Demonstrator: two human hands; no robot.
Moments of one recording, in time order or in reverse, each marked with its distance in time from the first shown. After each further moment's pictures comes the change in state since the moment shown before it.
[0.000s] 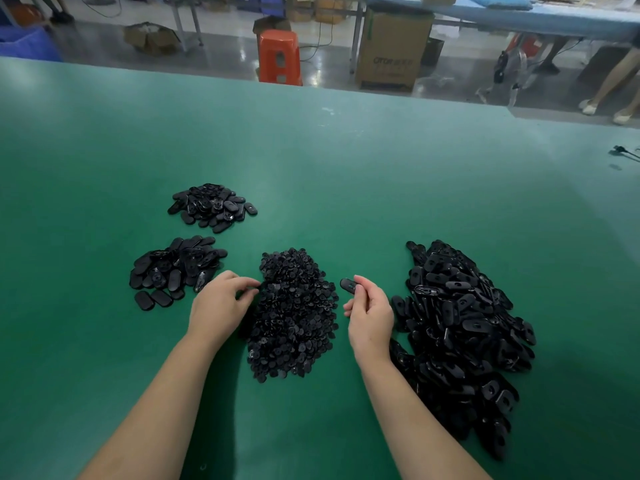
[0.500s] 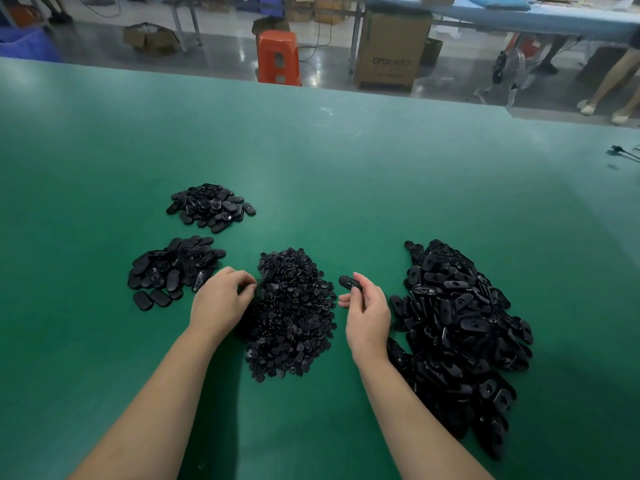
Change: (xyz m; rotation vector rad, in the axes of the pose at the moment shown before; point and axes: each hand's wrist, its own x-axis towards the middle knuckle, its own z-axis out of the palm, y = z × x) left_hand 0.008 0.007 -0.002 0.051 -0.018 -0.035; right_hand 0.001 0.001 -0.001 -0.010 -0.022 -0.042
